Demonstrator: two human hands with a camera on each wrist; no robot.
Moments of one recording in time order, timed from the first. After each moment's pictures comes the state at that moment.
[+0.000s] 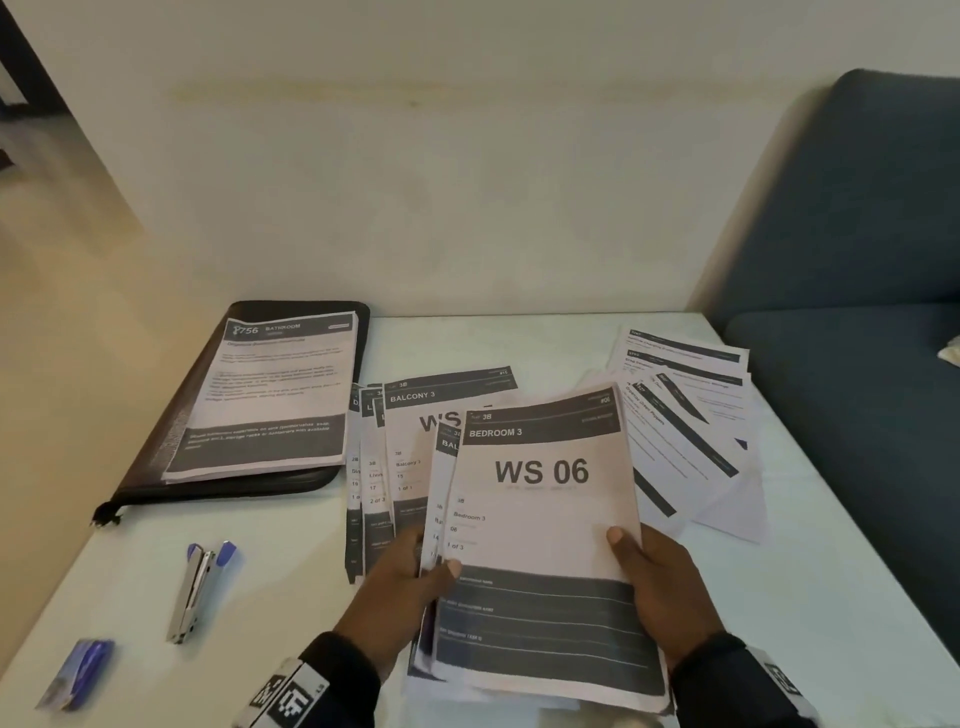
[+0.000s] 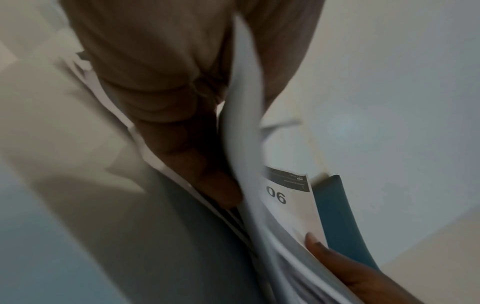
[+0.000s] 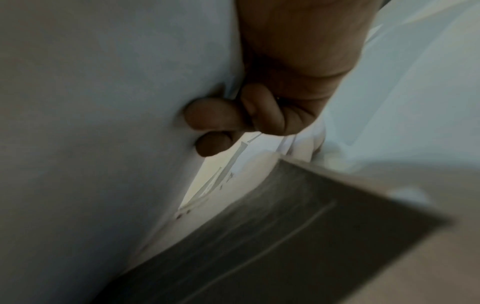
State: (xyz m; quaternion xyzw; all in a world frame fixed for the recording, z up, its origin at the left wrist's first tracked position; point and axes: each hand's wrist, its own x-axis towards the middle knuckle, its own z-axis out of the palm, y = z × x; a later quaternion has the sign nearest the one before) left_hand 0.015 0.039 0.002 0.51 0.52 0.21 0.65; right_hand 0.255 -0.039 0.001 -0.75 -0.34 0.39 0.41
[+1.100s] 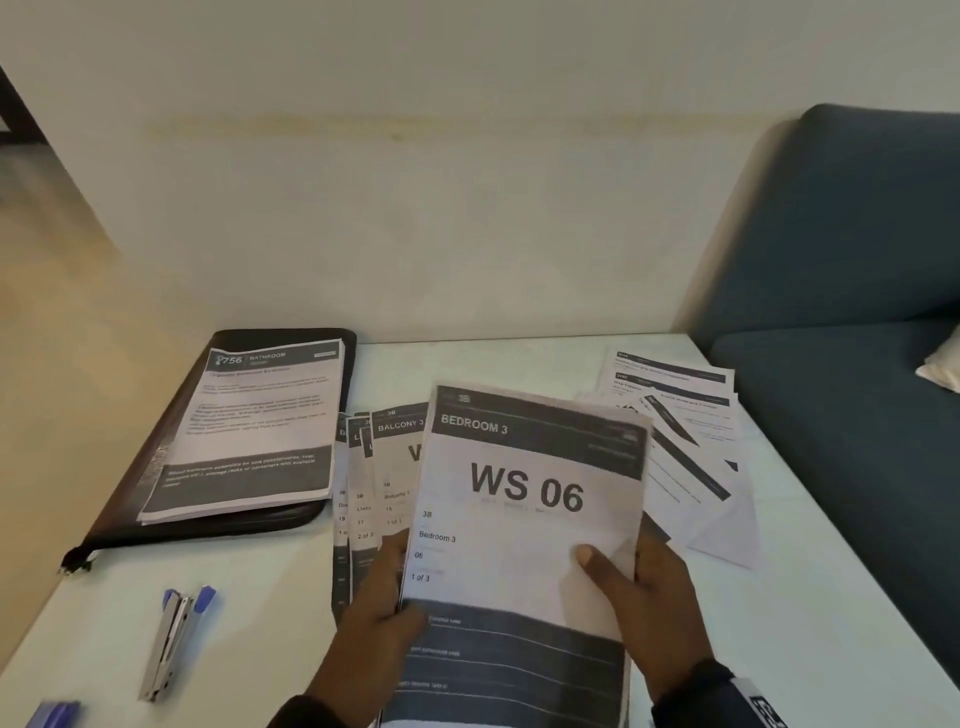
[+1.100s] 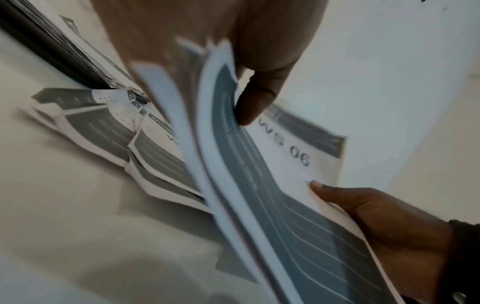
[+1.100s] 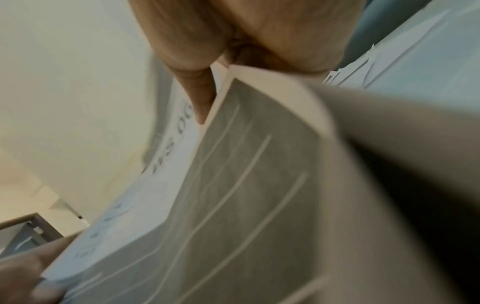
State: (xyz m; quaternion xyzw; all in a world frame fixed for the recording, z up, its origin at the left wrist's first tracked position) left_hand 0.010 0.038 0.015 0.58 0.45 0.28 0.61; right_hand 0.243 -0.027 0.015 -0.72 -0.36 0.32 0.50
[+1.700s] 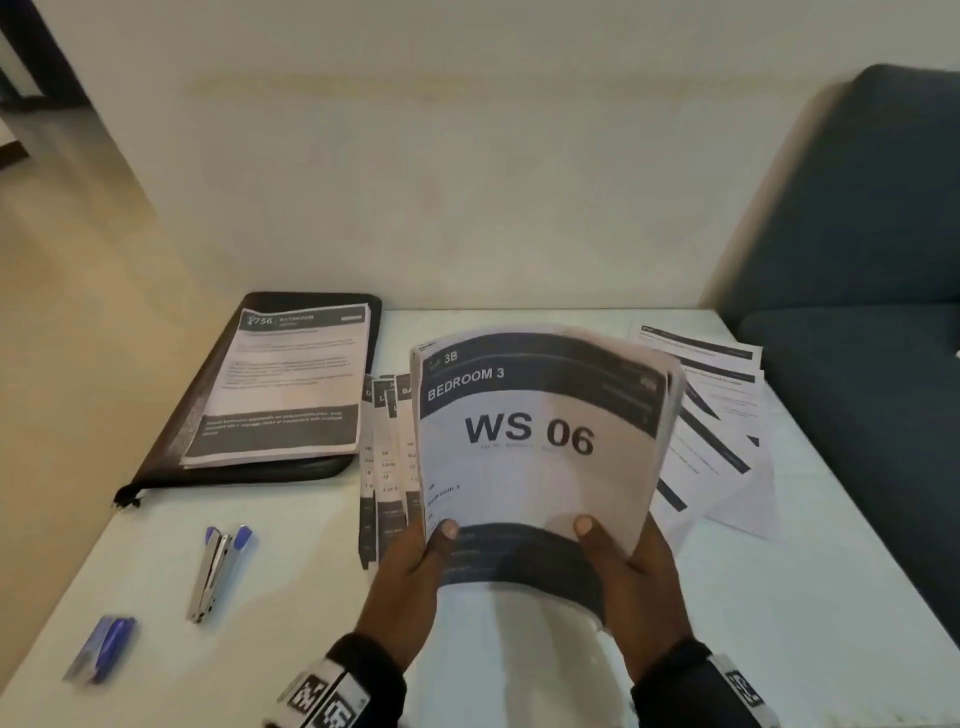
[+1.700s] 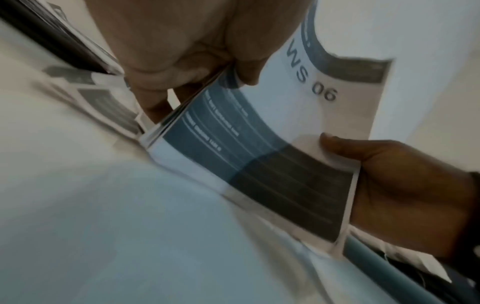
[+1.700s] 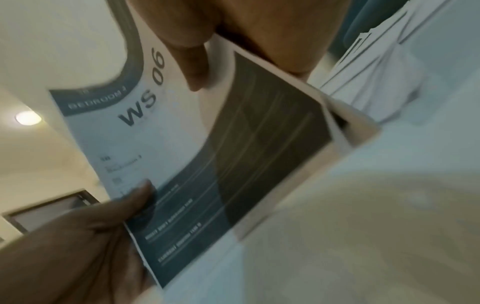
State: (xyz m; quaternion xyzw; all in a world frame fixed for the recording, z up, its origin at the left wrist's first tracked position) left_hand 0.016 0.021 0.006 0.54 0.50 0.35 0.58; right_hand 0.206 -0.041 0.011 -0.64 -0.33 0.37 0.59
